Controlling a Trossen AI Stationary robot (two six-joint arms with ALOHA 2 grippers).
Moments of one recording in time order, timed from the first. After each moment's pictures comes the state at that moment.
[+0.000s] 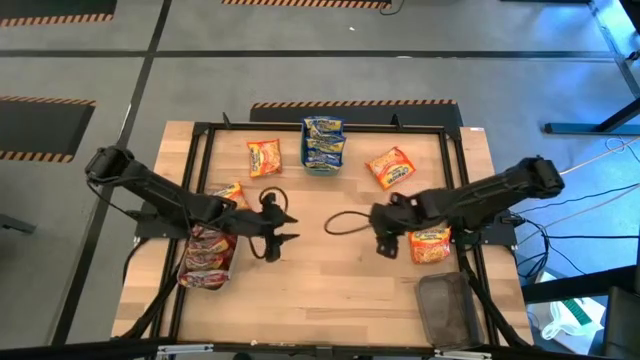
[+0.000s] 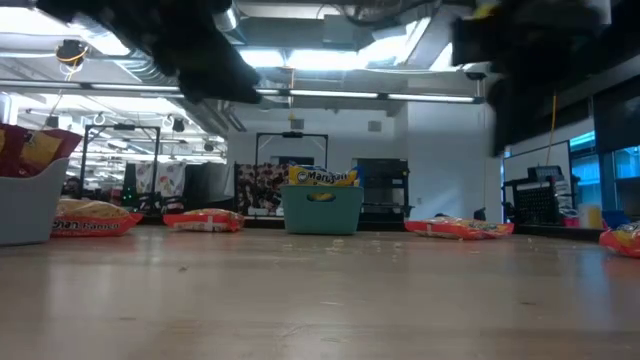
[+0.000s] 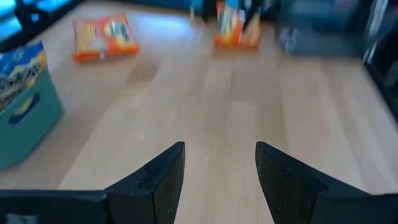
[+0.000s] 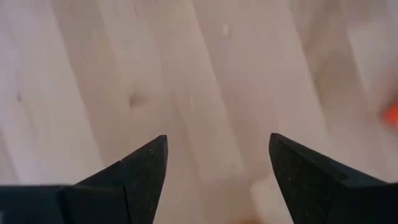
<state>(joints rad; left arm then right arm) -0.30 1.26 0.64 0.12 -0.39 -0.30 0.23 1.40 0.99 -0.83 0.13 0.54</state>
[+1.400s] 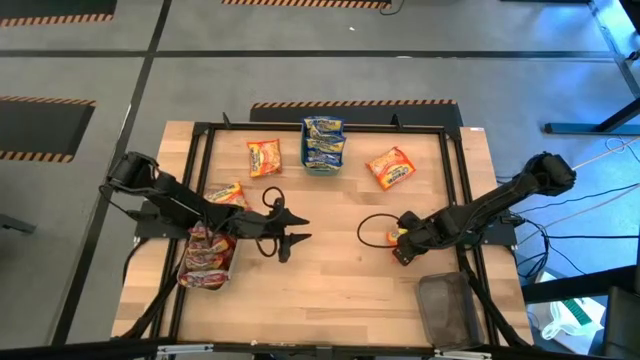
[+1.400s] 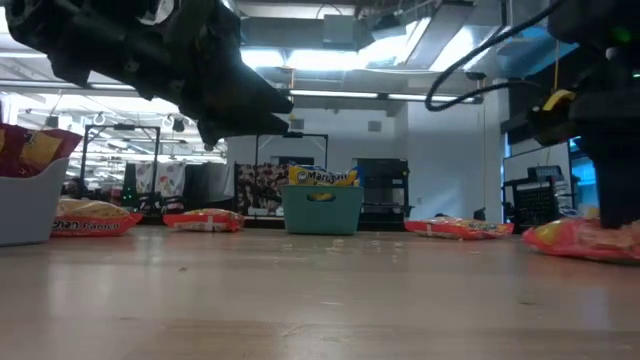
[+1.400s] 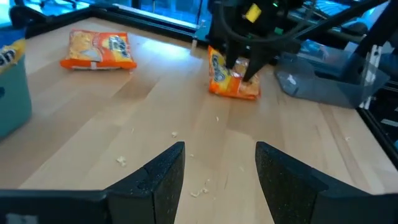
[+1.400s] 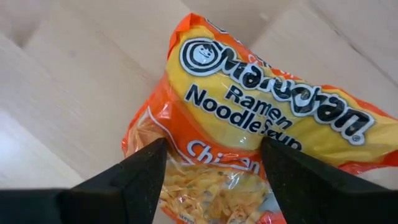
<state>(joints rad) -0.27 1.50 0.50 0.71 -0.40 -0.35 0.41 1.28 0.59 -0.67 0.09 1.26</state>
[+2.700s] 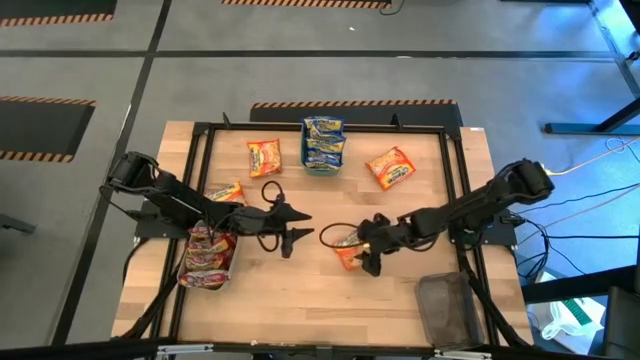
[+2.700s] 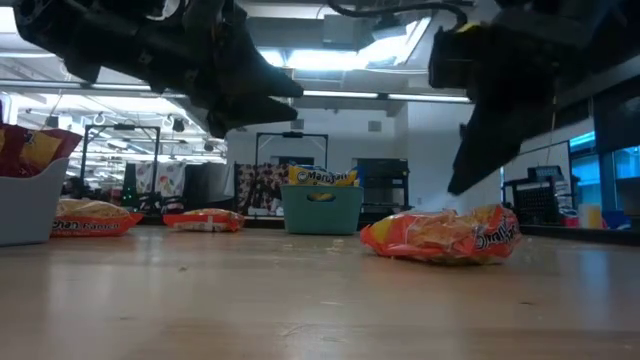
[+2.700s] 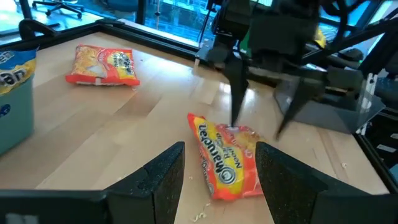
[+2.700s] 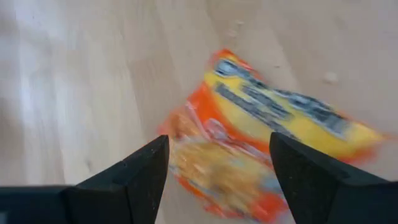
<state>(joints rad) -0.24 1.50 0.51 0.76 -0.39 -0.36 0.31 1.52 0.80 -0.23 0.13 0.65</state>
